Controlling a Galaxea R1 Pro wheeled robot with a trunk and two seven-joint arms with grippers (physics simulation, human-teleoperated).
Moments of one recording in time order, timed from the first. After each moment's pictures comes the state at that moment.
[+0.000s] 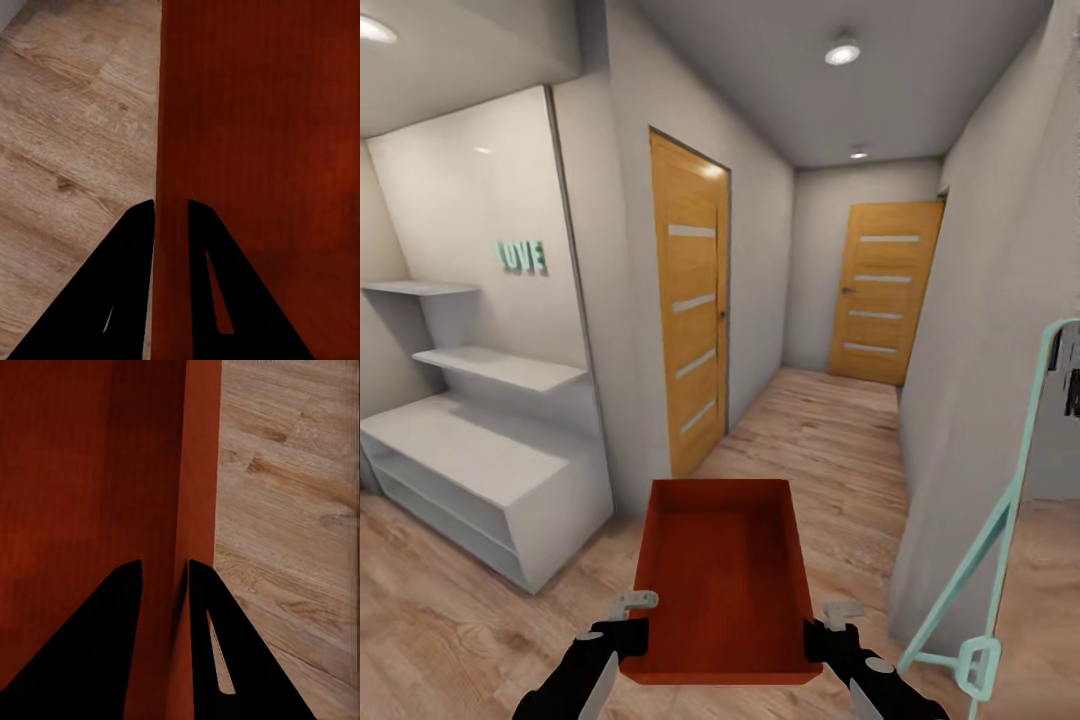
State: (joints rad) left arm -0.40 -0.11 0.00 -0.63 0.02 0.31 0.07; right arm -0.51 0.02 0.00 -0.25 -0.02 -0.13 0.15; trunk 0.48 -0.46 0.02
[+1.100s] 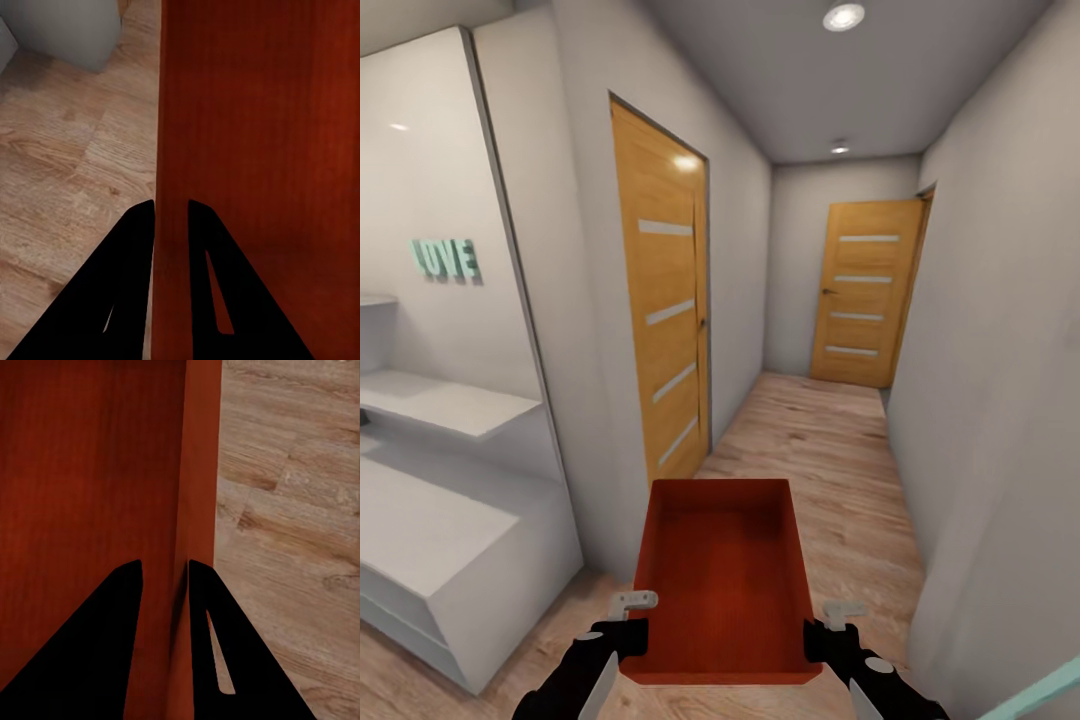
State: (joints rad) left arm -0.40 -0.11 0.00 -0.63 0.02 0.31 0.07; right arm -0.51 0.02 0.00 -0.25 -0.02 -0.13 0.15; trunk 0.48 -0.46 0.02
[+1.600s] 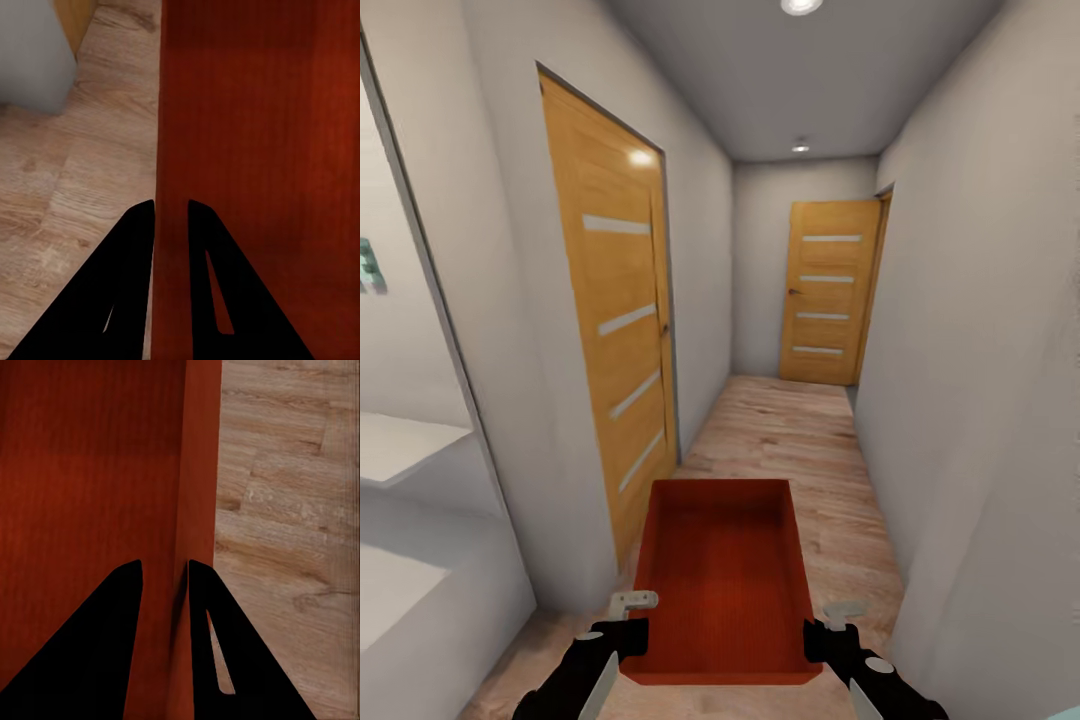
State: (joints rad) left arm -0.40 -0.11 0.00 -0.63 0.02 0.31 0.07; right arm -0.51 0.02 0.00 -0.25 -0.02 -0.13 0.14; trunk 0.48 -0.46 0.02
